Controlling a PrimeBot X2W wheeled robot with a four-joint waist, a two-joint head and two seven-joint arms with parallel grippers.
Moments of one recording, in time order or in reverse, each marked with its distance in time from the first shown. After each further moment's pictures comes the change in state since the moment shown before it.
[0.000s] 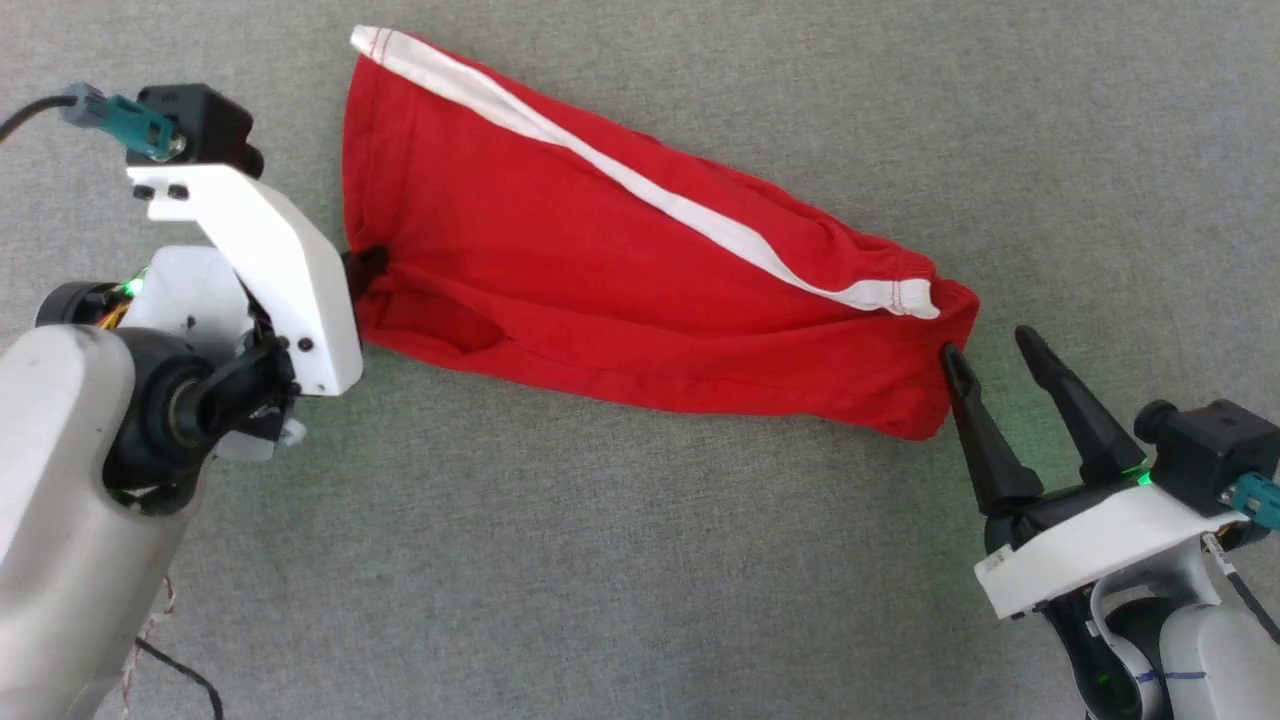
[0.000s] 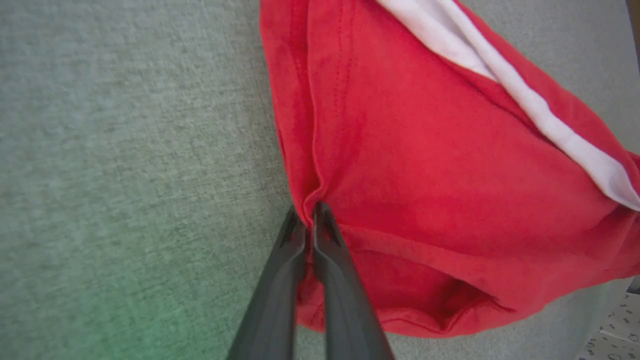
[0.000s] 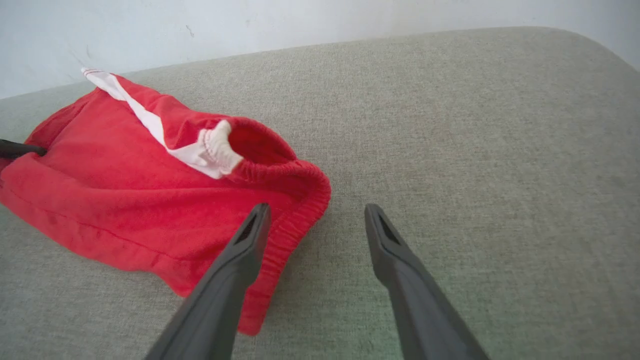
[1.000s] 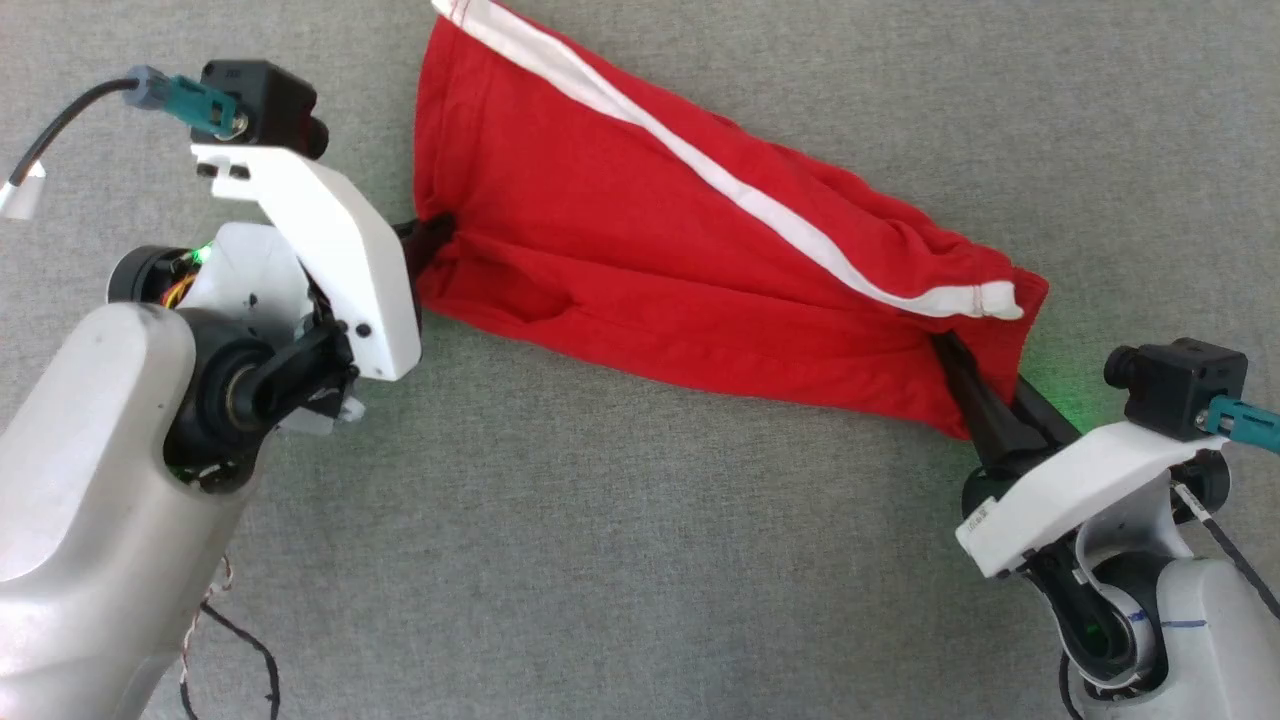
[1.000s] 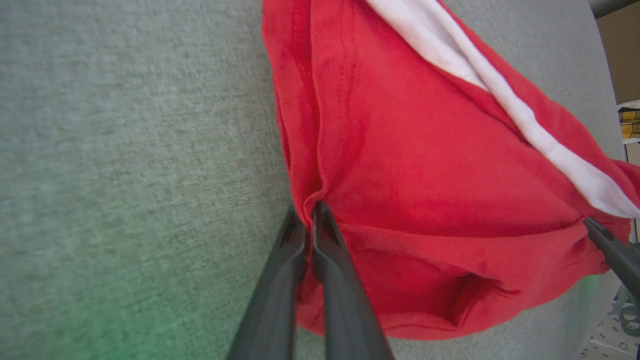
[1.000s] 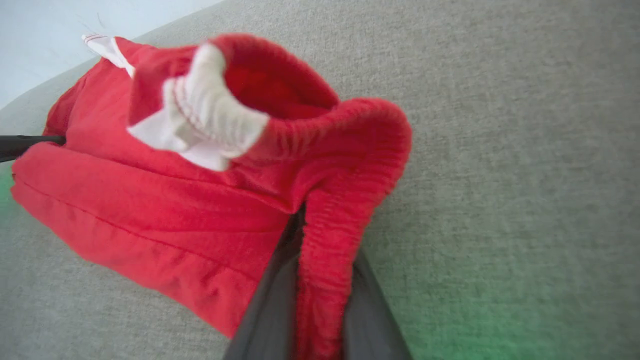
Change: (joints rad) left arm -0.044 -0.084 -0.028 0.051 0.001 -0.064 -0.077; right arm -0.082 0.047 -0.019 0.061 0.119 0.000 0.228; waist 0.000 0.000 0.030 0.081
